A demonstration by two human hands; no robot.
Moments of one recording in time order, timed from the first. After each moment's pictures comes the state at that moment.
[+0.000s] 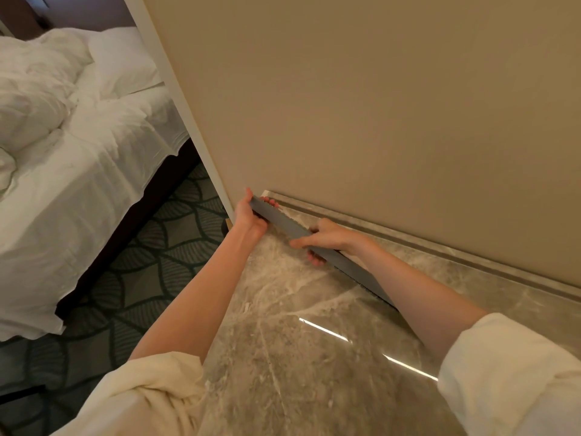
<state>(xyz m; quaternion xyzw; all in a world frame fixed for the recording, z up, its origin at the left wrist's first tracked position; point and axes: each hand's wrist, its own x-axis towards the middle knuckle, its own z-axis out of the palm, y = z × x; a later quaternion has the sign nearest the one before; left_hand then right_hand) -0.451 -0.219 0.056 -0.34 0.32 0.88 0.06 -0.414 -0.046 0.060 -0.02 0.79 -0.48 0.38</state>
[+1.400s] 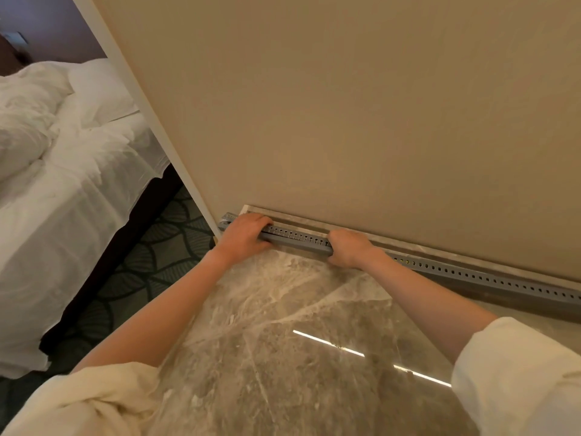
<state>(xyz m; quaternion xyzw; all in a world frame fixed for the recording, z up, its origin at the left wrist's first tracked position) -0.432 -0.226 0.058 0.29 0.95 0.11 0.00 -0.393 0.018 0.057 -0.11 0.98 -0.06 0.18</state>
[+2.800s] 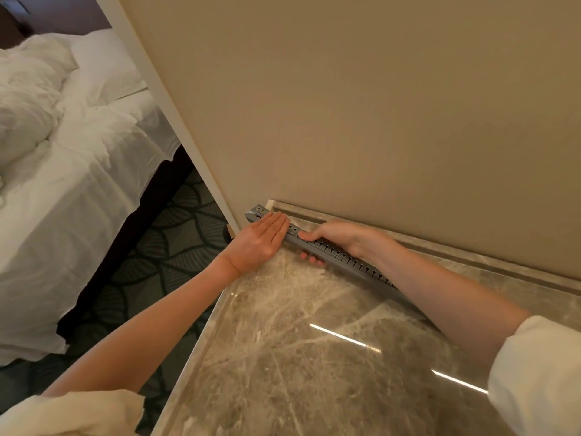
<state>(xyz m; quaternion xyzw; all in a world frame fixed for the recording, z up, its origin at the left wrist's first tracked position) -0.443 -0.271 0.033 0.46 0.86 -0.09 -0.22 -0.453 -0.064 0.049 0.08 0.66 -0.58 0.48</state>
